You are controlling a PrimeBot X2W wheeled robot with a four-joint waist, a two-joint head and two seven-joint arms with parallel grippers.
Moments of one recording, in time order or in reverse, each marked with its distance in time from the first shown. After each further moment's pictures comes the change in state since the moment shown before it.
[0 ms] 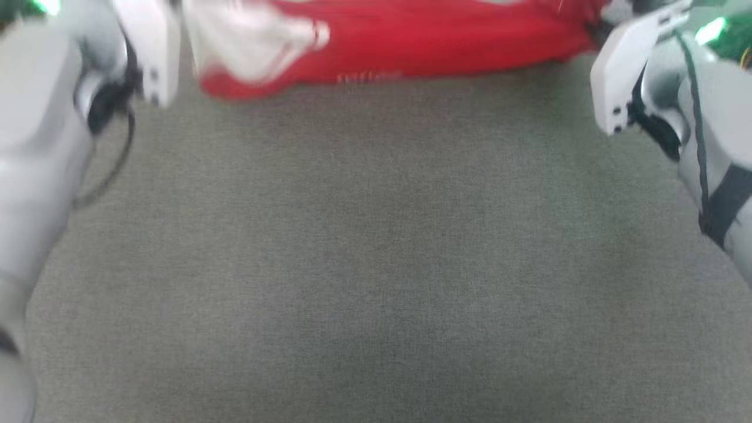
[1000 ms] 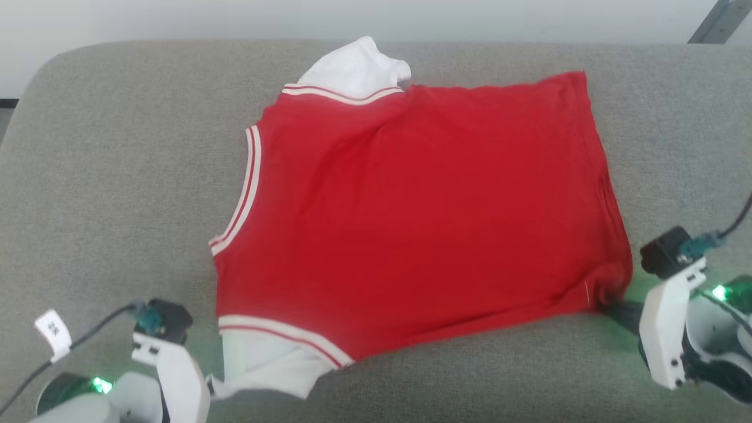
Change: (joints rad) left arm 0.892 0.479 -0.079 -1.021 -0.263 0.491 0.239; right arm 0.749 -0.460 0.001 -0.790 0.325 0.001 0.312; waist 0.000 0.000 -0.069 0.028
